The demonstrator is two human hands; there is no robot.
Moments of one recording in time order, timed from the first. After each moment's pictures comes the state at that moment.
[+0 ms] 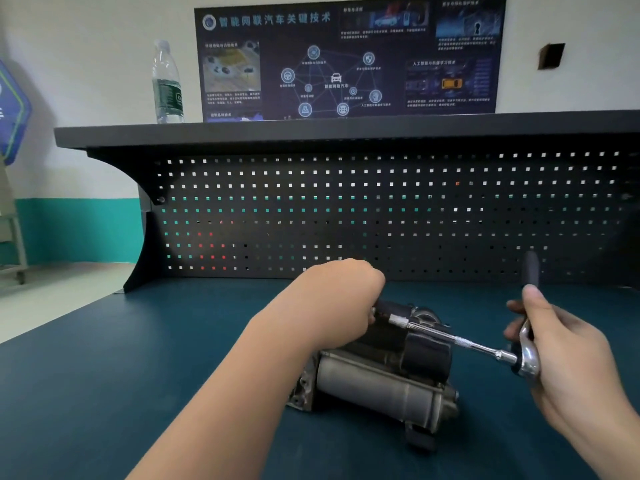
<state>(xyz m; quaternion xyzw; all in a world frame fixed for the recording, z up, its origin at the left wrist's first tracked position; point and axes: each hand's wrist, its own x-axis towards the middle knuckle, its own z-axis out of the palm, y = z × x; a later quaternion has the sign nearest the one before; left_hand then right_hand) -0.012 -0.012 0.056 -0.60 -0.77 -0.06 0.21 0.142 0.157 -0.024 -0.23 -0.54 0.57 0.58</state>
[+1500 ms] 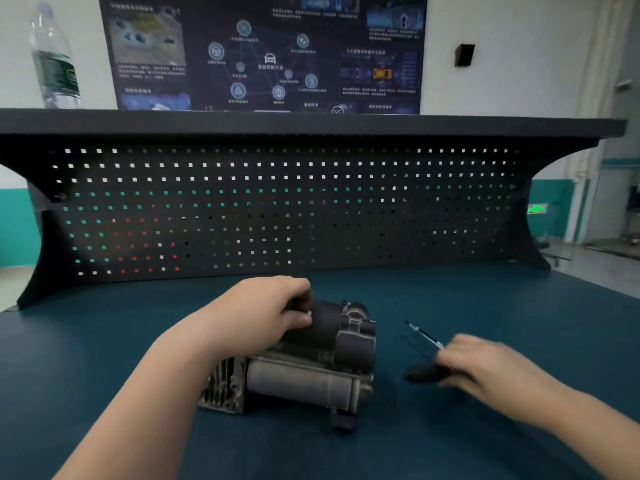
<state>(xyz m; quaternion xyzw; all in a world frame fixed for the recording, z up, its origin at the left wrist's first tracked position) -0.026 -0.009 0.048 -0.63 -0.76 -0.15 0.08 0.222 0.217 -0.048 -0.10 -0.97 -0.09 0.20</state>
